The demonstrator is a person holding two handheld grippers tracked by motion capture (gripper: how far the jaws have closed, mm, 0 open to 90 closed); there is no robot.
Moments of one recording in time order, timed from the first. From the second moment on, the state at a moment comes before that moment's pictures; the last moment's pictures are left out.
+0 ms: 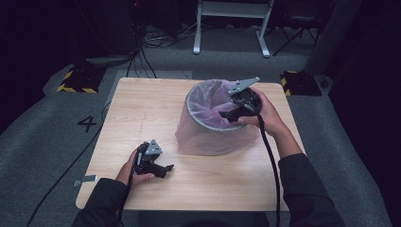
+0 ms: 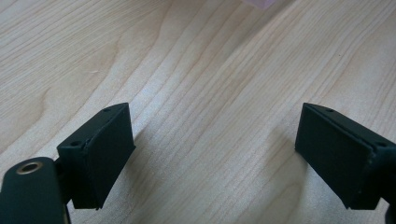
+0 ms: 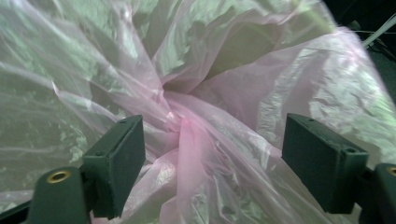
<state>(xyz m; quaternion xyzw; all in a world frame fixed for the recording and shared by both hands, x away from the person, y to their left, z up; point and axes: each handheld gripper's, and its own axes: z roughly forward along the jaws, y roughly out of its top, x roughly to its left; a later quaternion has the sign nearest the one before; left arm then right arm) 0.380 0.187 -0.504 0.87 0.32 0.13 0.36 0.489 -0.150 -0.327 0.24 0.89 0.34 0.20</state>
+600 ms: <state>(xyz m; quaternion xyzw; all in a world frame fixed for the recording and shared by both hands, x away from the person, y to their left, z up) 0.380 0.187 -0.504 0.87 0.32 0.13 0.36 0.469 -0.193 -0.311 0.28 0.83 0.43 0.23</state>
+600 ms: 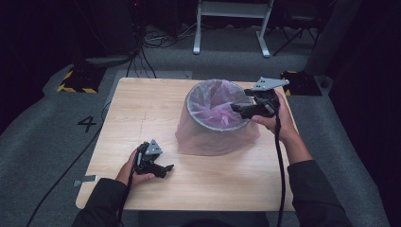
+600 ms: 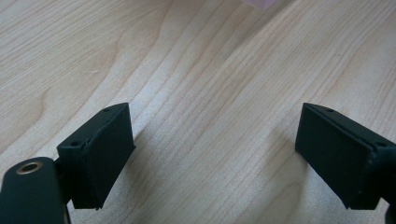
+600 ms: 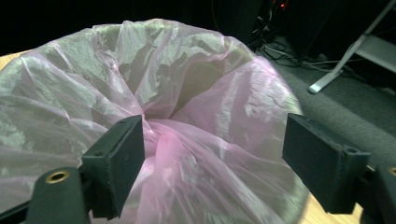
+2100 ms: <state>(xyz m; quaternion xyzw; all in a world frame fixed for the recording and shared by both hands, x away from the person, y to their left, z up) 0.380 0.187 -0.504 0.87 0.32 0.13 0.36 0.399 -0.248 -0.363 0.26 0.85 0.37 0.26</state>
